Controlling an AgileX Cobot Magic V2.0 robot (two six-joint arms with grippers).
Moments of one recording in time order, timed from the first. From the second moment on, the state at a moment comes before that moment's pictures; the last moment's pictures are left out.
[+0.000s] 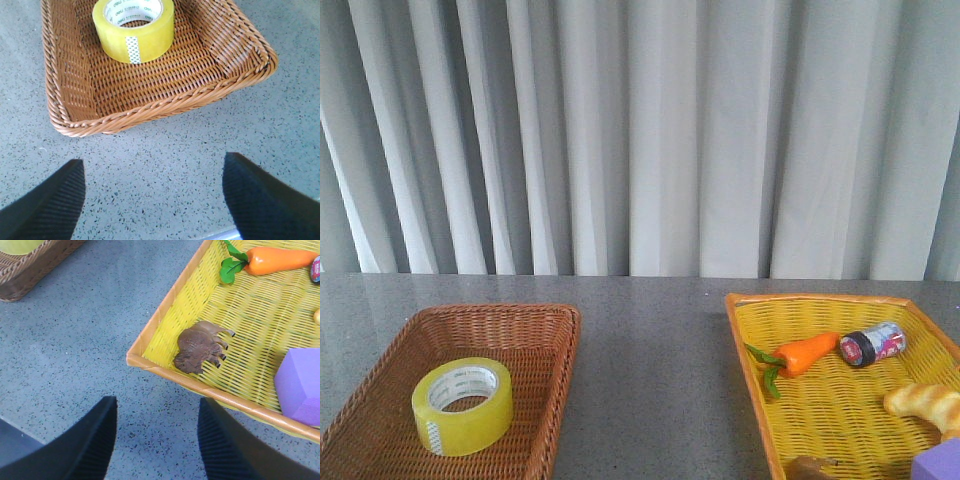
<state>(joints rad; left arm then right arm) -0.19 0.65 -0.60 -0.03 0.71 0.04 0.35 0.68 -0.67 0.06 0.71 -0.06</state>
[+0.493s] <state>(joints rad) -0.19 0.65 -0.59 -0.03 0.69 0.04 0.35 0.68 -0.67 0.06 0.74 -0.06</state>
